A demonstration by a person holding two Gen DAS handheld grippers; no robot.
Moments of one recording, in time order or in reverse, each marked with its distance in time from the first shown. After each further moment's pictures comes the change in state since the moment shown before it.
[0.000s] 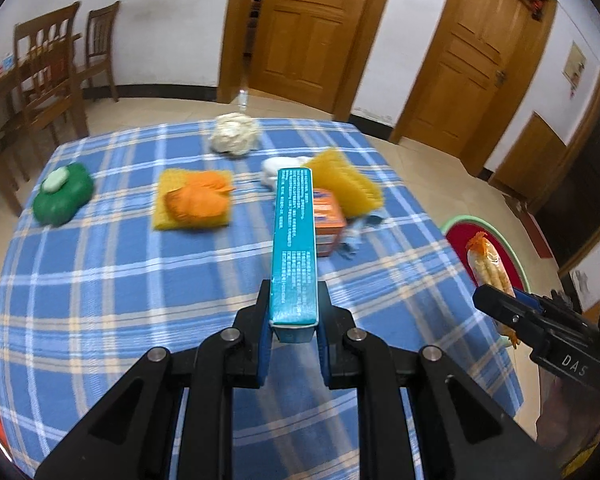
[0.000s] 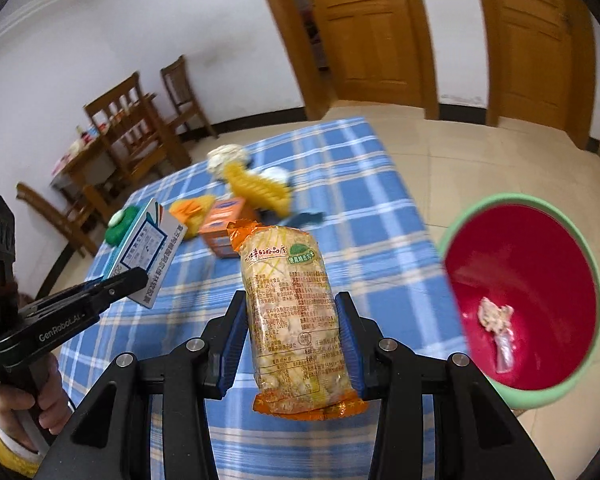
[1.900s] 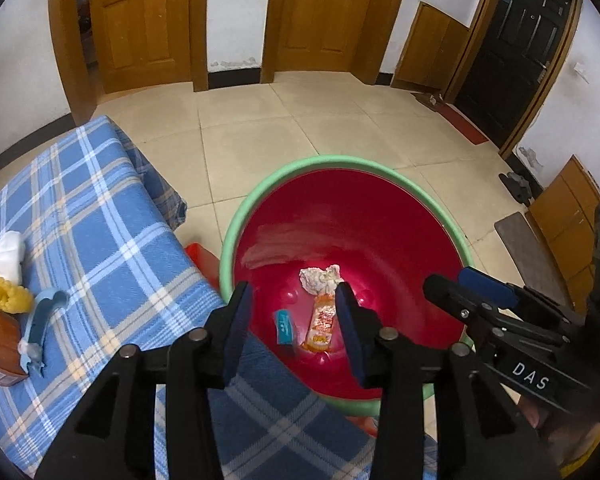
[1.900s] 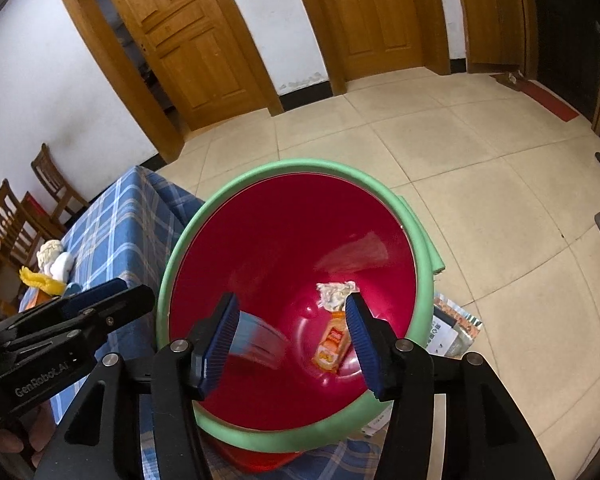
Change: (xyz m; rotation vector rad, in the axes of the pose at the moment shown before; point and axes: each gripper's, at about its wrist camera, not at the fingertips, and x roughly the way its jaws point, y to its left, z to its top) left arm 0.131 -0.243 0.015 0.396 0.183 -0.227; right arm -0.031 -0.195 -0.025 0.384 -0.061 -0.313
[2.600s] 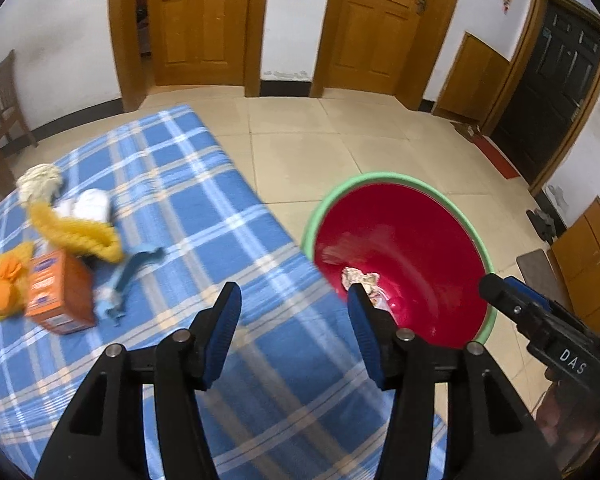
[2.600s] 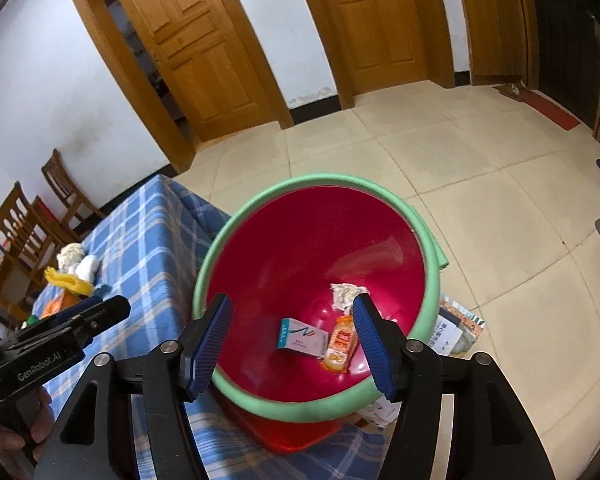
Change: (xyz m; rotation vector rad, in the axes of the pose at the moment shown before) left arm -0.055 0.053 -0.027 -0.137 -0.061 0.107; right arm -0.032 0.020 -0.004 -0.015 -0.051 0.040
